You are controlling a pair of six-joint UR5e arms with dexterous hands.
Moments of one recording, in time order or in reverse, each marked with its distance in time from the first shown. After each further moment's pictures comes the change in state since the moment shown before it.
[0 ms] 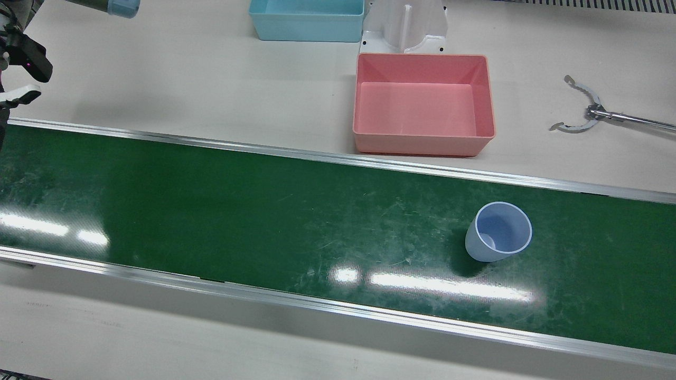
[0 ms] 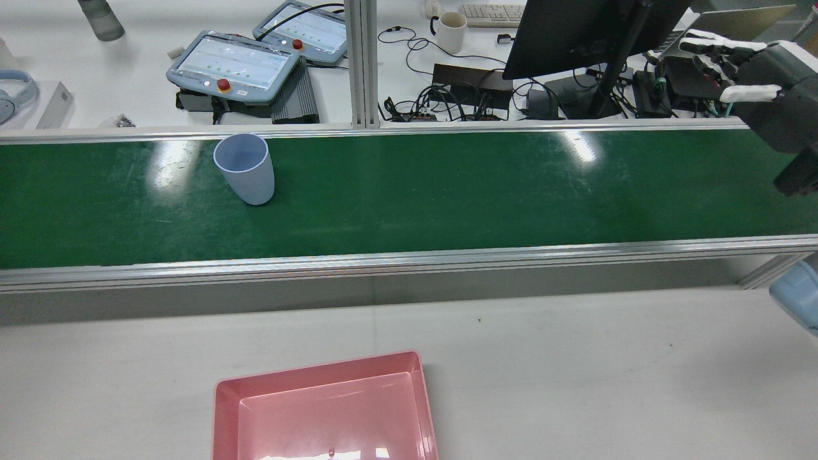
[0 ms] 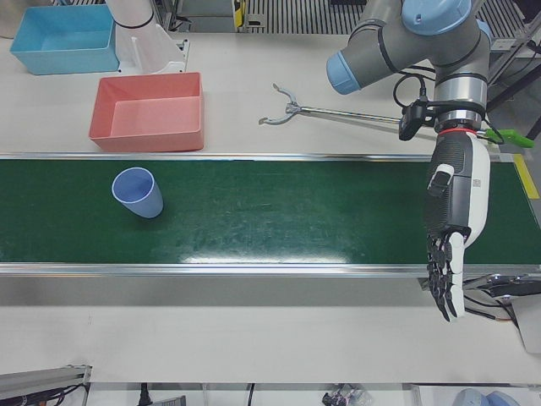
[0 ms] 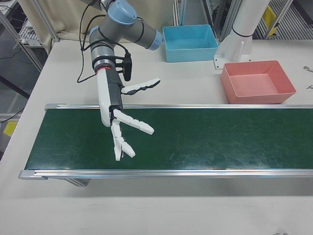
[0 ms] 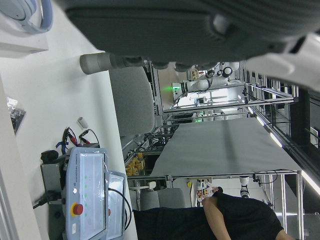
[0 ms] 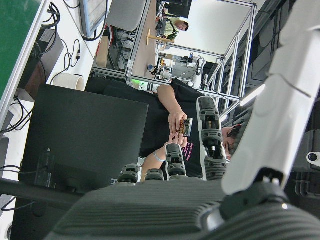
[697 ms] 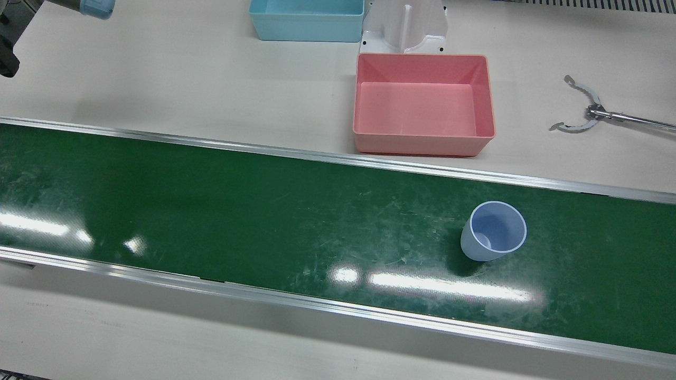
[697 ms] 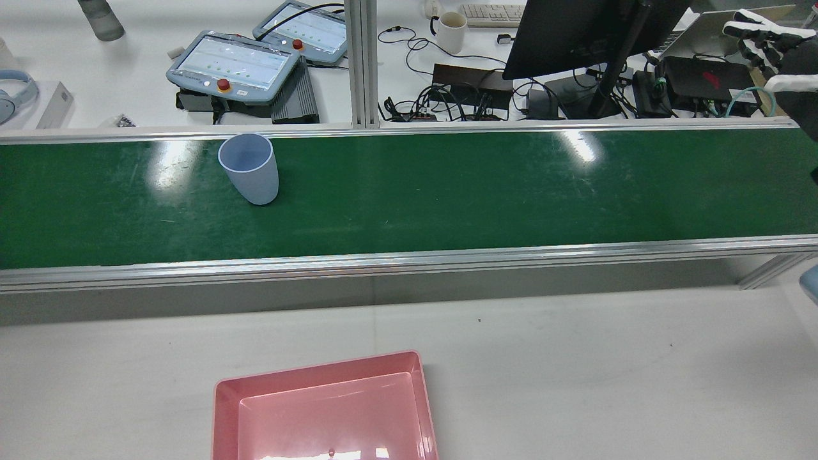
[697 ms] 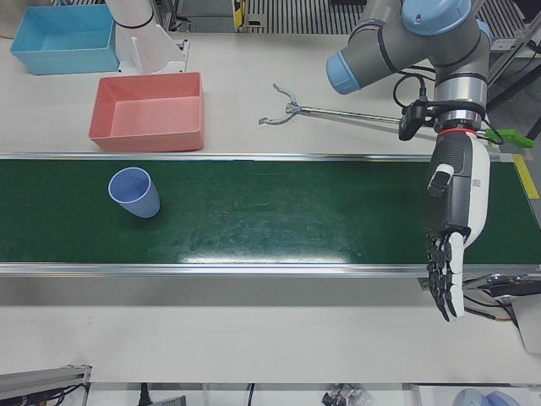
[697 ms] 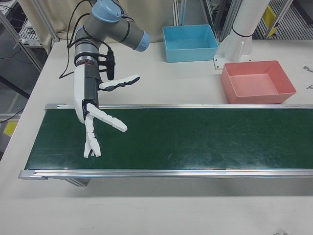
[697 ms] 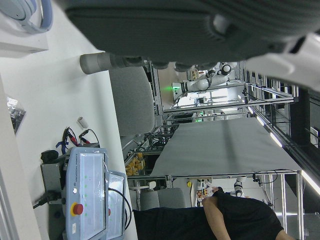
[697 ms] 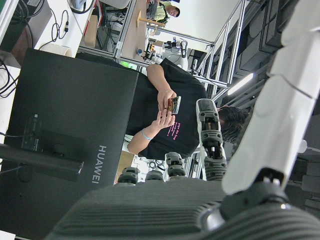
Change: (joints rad) left arm 0.000 0.000 0.000 0.000 0.000 0.000; right arm 0.082 -0.042 -0.047 0.109 -0.011 -0.021
